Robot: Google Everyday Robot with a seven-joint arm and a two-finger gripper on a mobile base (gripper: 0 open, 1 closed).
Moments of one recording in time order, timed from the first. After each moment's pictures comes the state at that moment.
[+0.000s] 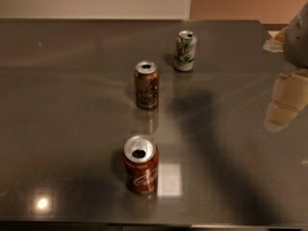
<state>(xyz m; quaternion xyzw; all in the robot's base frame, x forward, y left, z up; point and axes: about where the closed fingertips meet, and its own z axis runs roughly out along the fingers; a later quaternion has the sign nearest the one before) 0.438 -0.217 0.976 -0.60 0.78 -0.03 0.16</state>
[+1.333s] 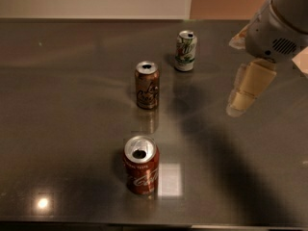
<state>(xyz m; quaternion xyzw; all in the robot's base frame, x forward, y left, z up) 0.478 -0.167 0.966 -0.62 0.76 0.02 0.19</state>
